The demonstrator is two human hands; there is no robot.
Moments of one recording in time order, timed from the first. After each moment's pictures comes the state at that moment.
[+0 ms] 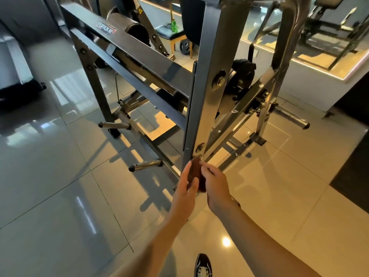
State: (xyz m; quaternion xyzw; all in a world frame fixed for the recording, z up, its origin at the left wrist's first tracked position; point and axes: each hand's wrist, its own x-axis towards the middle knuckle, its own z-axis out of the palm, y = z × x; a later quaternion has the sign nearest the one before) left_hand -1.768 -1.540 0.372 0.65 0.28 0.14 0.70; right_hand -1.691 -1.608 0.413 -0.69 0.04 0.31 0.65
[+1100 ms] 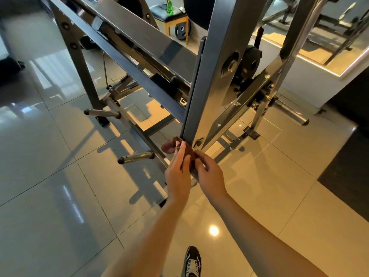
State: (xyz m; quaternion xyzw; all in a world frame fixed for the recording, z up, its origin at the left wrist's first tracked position) left_hand -1.717 -1.515 0.352 0.71 0.33 0.30 0.55; right_hand -1.661 -1.591 0.367 -0.74 -0.11 0.26 0.62
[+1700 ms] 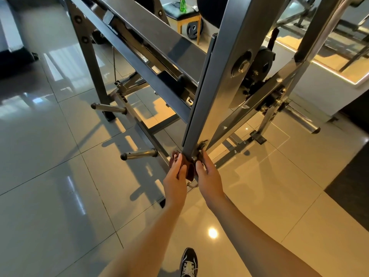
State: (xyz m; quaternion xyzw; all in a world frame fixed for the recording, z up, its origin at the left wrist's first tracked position) left_hand -1.723 -1.513 0.316 0.69 0.40 0.25 0.55; right_hand -1.658 -1.583 0.345 -0.76 -0.10 0.29 0.57
